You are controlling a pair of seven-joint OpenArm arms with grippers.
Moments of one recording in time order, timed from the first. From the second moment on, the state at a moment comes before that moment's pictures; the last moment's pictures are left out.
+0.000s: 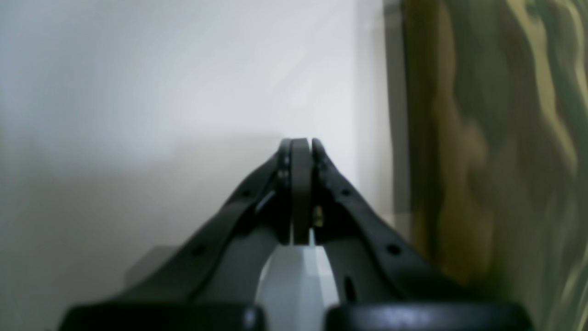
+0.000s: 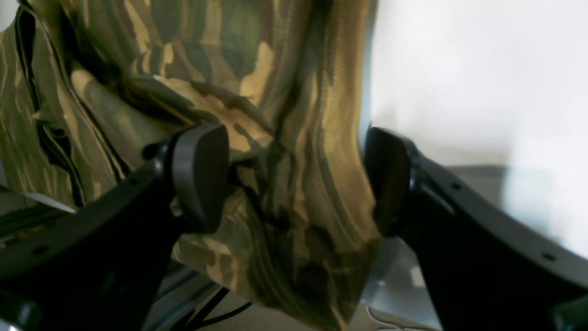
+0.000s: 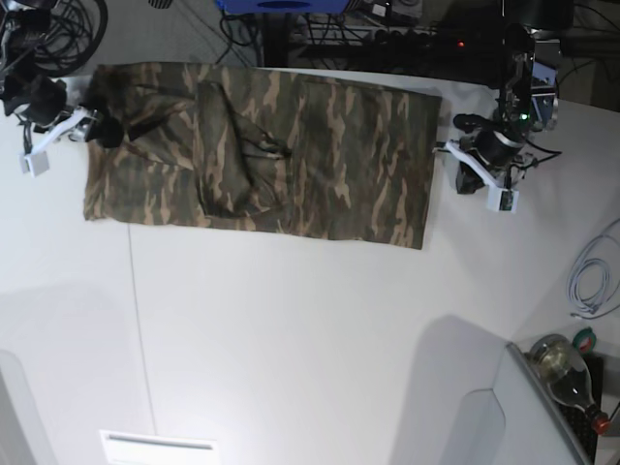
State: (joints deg) left arm 11.2 -19.2 -4.5 67.2 -16.1 -18.5 13.6; right arm -14.5 9.0 35.4 71.3 35.9 40.1 -54.5
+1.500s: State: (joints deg) left arm 7.6 -9.7 14.2 67.3 -16.6 -19.3 13.0; right arm -11.7 2.5 12.4 102.1 39.9 15.7 -71.8
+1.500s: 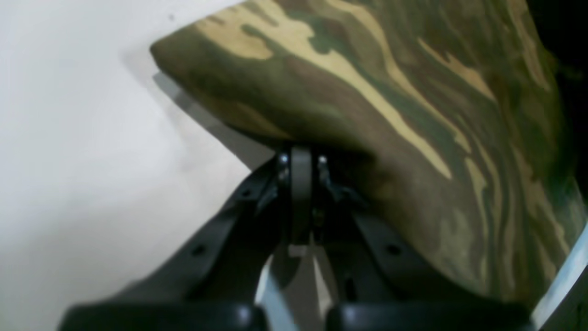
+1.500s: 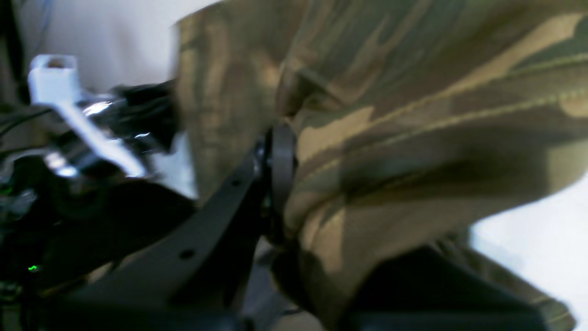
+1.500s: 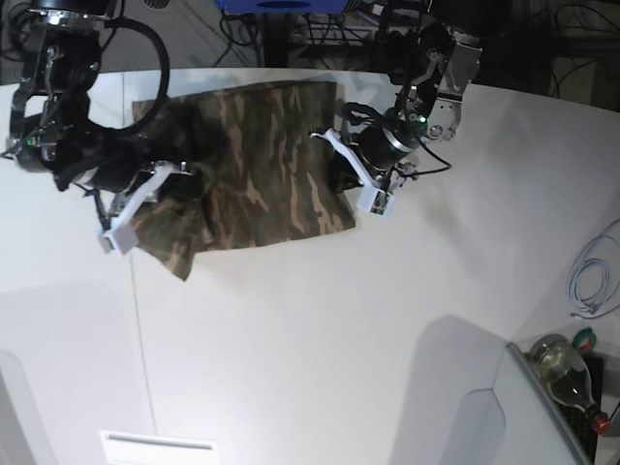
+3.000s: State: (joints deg) left arm 17.8 -15.4 0.6 79.5 -15.5 -16.8 16.8; right arm -9.5 3.0 -17.8 91.4 32.1 -4.6 -57.1
